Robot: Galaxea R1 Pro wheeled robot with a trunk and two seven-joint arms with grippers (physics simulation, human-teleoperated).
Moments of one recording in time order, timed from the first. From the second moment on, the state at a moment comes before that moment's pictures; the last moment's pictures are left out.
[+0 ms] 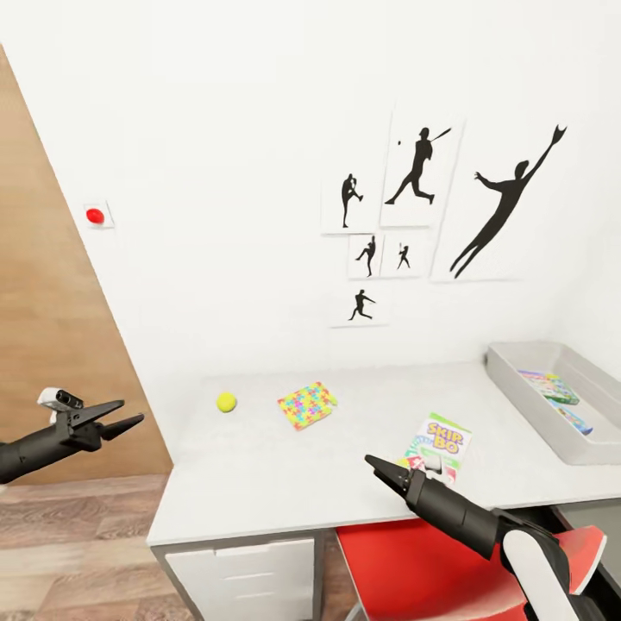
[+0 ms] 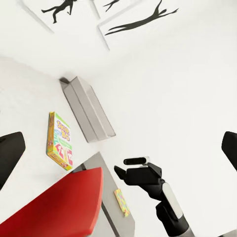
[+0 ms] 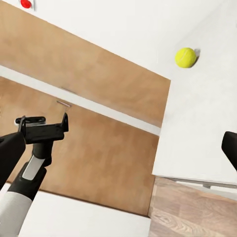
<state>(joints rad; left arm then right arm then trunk) -0.56 0.55 0.24 -0.88 0.48 0.97 -1.56 -0.12 -0.12 -0.05 -1.59 -0.98 0.87 0.49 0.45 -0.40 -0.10</state>
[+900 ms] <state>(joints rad) -0.56 0.55 0.24 -0.88 0.48 0.97 -1.56 -0.12 -0.11 -0.05 -1.59 -0.98 0.87 0.31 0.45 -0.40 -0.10</state>
